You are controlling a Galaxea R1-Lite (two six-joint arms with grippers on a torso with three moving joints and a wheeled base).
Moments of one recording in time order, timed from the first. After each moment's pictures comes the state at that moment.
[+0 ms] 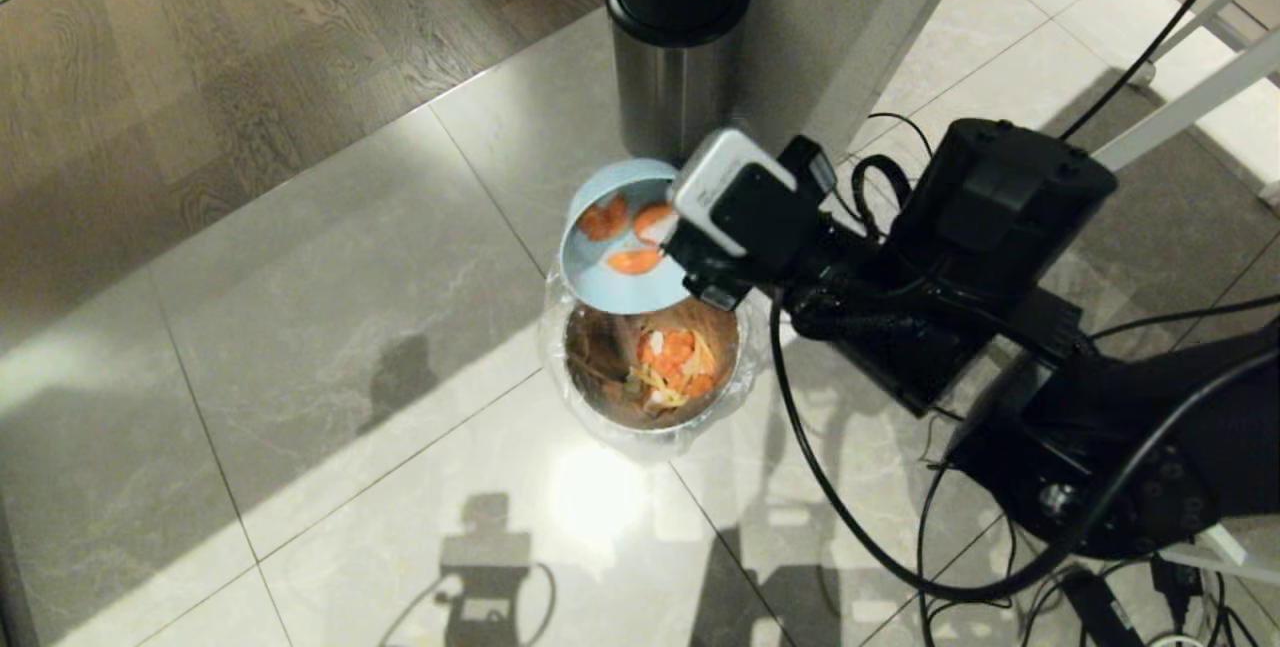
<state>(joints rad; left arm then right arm) 0.00 0.00 0.00 -0.01 0.02 -0.06 0.82 1.84 -1.06 -1.08 -0.11 -0.95</state>
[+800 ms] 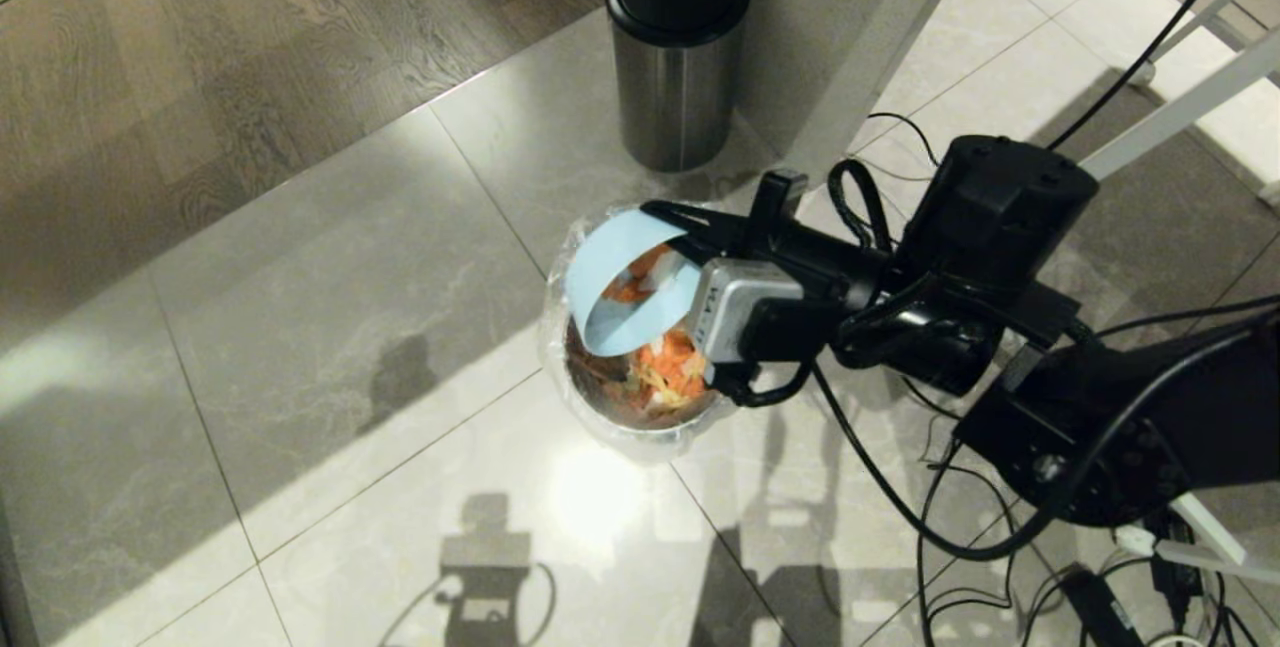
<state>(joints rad) 0.00 0.00 0.00 -0.01 0.02 -0.06 0.72 1.85 -1.03 -1.08 0.32 -1.30</state>
